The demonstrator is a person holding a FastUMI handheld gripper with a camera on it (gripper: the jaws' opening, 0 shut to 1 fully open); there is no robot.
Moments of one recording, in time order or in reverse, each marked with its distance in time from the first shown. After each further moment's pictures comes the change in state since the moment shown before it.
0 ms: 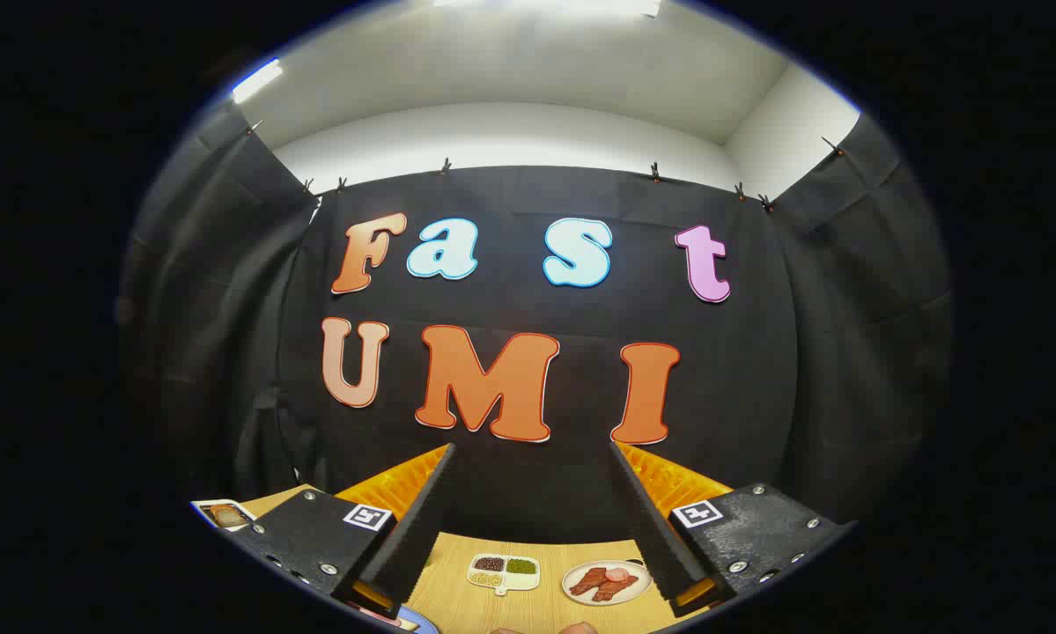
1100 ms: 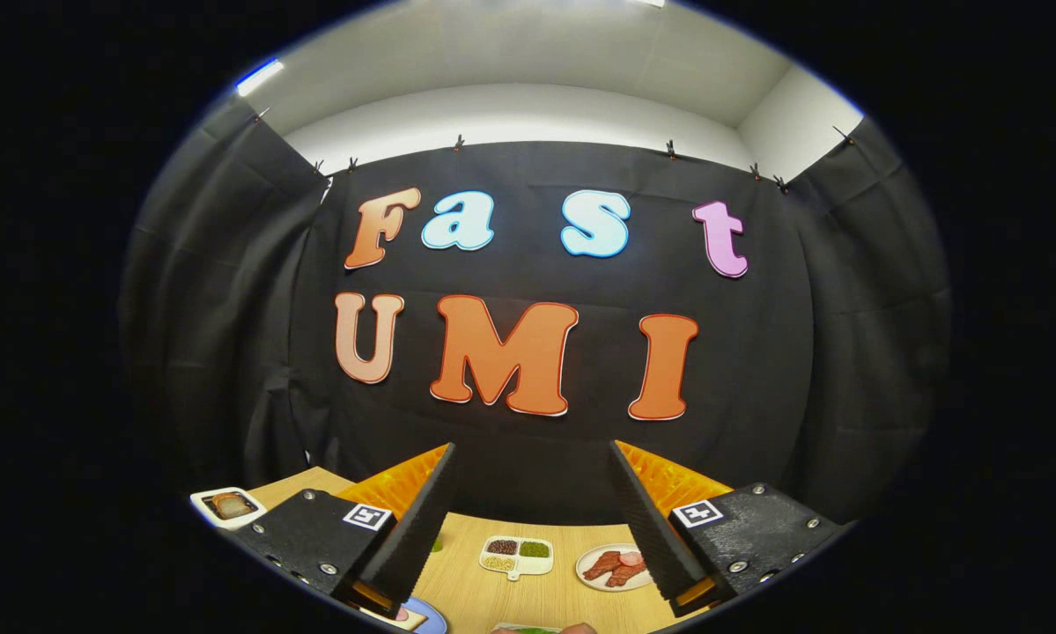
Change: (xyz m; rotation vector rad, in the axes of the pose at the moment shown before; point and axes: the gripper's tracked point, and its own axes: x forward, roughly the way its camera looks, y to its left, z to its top) arm 0.002 0.019 -0.042 -0.012 0.090 0.037
